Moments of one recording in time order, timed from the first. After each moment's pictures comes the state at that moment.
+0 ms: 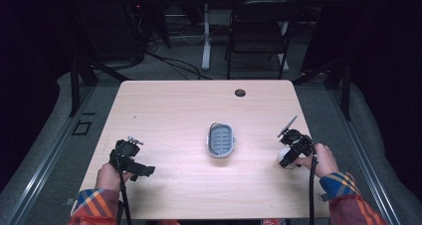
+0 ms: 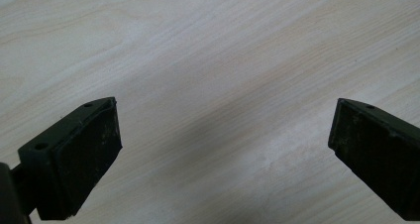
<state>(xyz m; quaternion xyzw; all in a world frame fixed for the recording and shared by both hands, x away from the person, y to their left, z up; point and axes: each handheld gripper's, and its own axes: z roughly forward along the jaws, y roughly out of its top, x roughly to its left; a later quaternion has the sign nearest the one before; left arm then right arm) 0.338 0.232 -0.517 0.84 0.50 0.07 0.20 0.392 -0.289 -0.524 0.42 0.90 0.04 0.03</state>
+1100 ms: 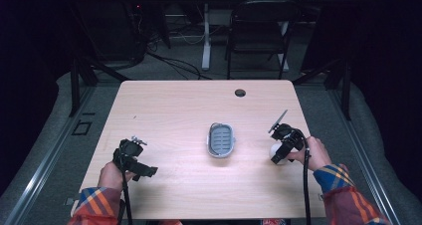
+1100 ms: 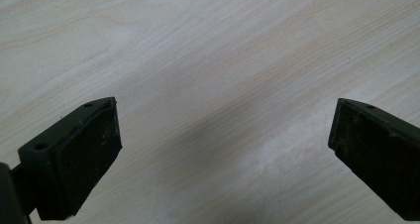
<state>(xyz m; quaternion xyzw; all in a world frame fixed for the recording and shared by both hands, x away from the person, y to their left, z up) 0.341 0.225 -0.518 0.85 0.48 0.07 0.19 0.400 -0.259 -0.505 0.39 0.92 0.06 0.02</state>
